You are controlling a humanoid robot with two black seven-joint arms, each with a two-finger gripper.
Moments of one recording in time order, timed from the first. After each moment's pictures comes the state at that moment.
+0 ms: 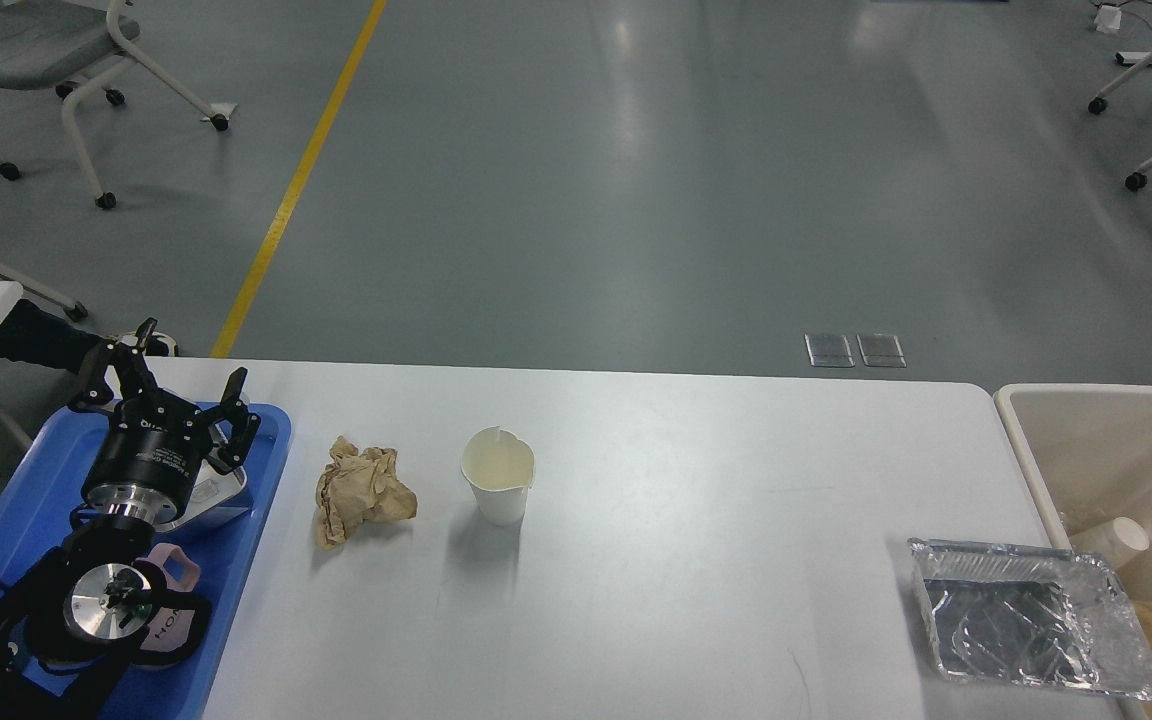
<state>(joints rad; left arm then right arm) -0.21 0.26 -1.19 -1.10 0.21 -0.15 -0.31 0.01 -1.64 0.67 1.67 -1.35 0.09 0.14</state>
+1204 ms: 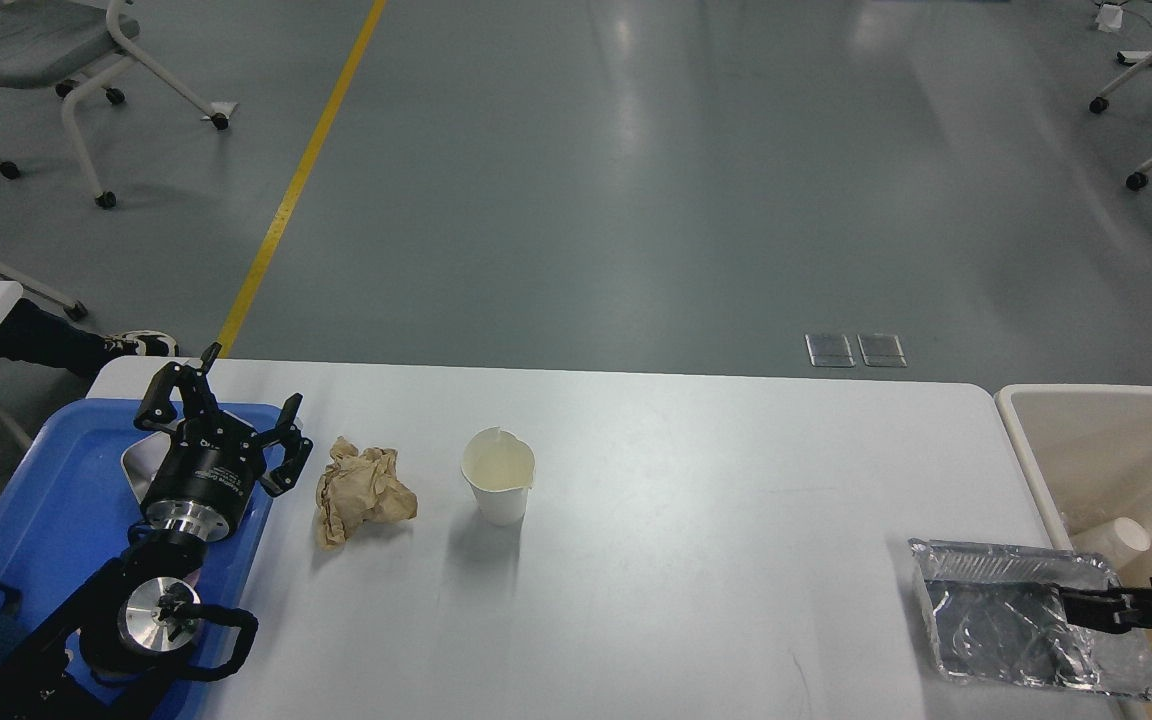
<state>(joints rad) -0.20 0.20 -1.14 -1.08 0.20 -0.14 -0.31 0.41 -0.89 0.37 0.96 -1.69 0.17 0.18</state>
